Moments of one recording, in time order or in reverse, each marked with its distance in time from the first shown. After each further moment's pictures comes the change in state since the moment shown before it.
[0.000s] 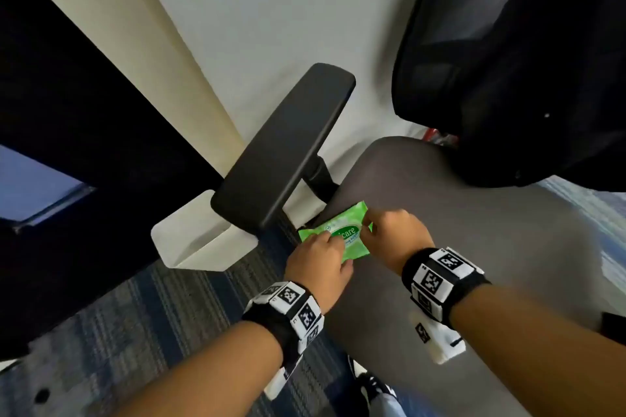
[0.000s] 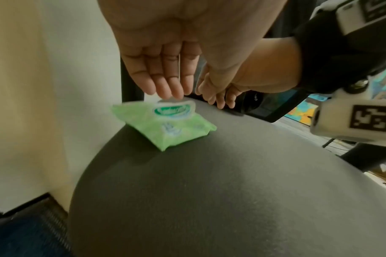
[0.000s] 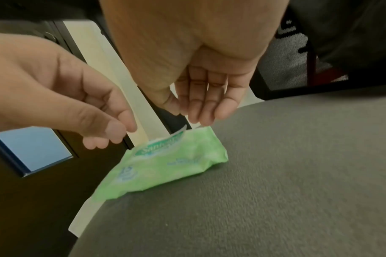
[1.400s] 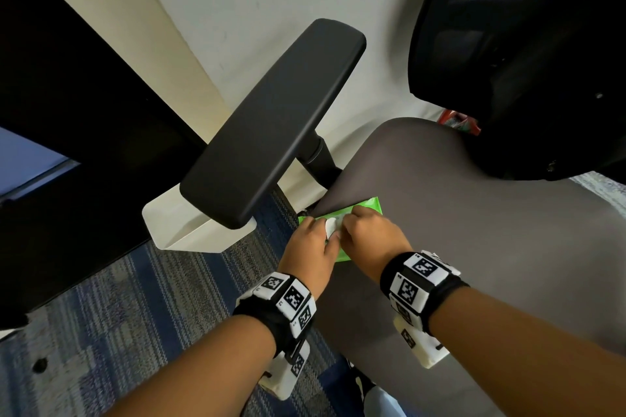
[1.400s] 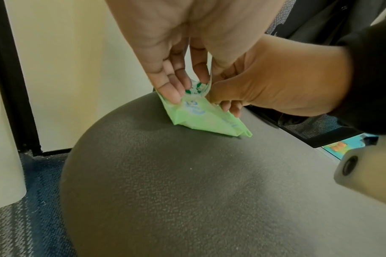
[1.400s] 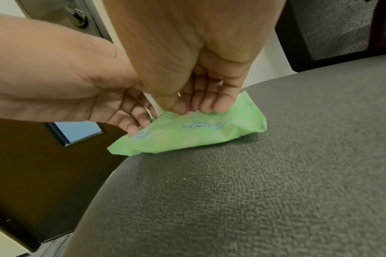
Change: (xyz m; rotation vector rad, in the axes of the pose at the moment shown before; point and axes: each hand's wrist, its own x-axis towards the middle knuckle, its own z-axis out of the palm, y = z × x) left_hand 0.023 -0.023 0.043 -0.409 0.195 -0.173; right_hand 0.018 -0.007 0.049 -0.023 -0.115 -0.253
